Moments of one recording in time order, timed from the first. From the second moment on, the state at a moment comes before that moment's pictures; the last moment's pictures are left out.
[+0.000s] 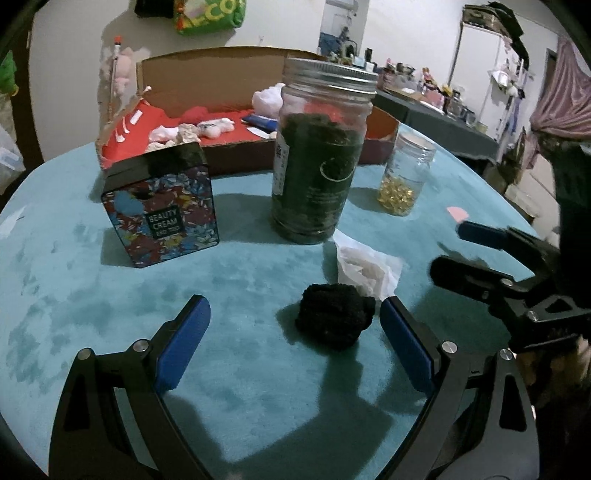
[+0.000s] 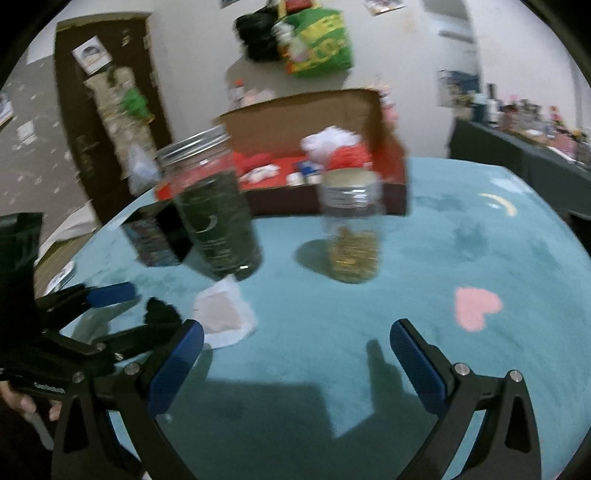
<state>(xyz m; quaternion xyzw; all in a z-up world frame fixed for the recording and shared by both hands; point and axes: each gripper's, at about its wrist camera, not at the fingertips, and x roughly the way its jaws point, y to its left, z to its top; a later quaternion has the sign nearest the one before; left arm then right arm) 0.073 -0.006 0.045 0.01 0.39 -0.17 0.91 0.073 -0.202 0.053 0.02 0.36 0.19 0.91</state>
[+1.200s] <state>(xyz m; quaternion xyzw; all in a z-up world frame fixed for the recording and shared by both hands) 0.083 -0.022 0.052 0.04 0.38 -0.26 0.89 0.087 -0.170 0.056 -0.01 0.40 0.31 0.86</state>
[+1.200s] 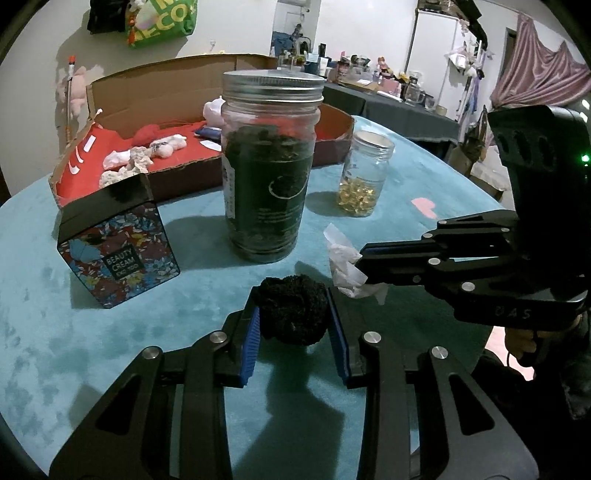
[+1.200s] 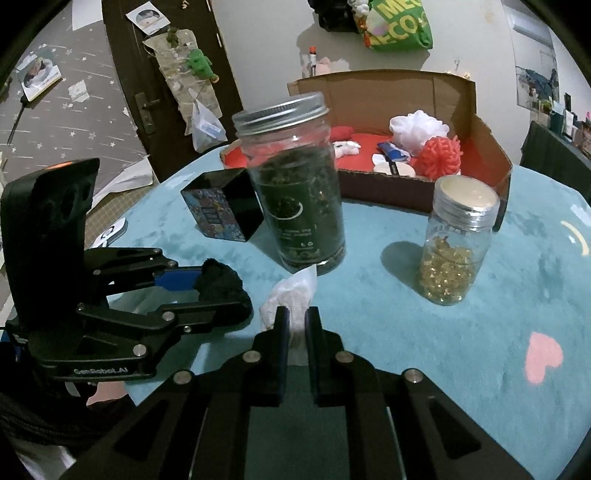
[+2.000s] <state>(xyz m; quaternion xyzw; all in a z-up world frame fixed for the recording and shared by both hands) 0.094 -0.020 0.068 0.07 0.38 -0.23 0.89 0.094 -0.178 0.077 -0.06 0.38 0.27 0.88</state>
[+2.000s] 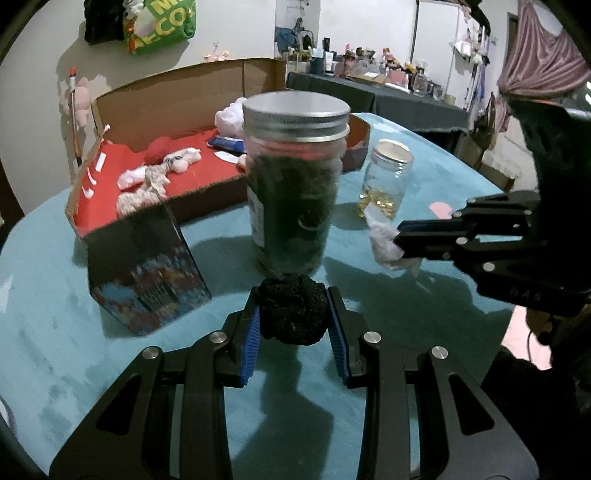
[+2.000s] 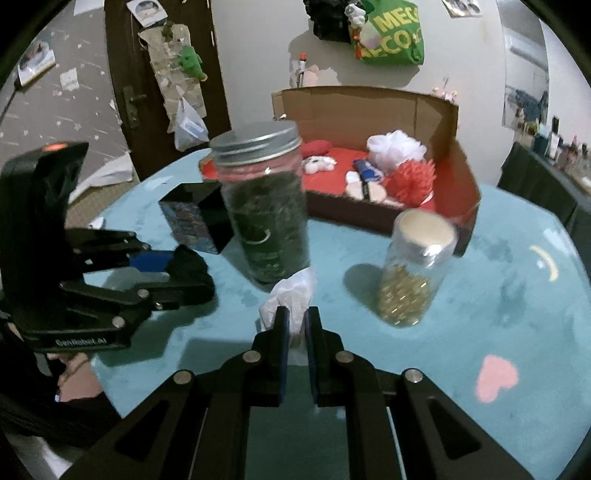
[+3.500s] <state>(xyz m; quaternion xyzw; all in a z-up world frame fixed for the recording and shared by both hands) 0.189 -0.008 0.106 0.14 0.43 -0.24 0.86 0.165 -0.162 0.118 -0.13 0.37 0.24 0.89</state>
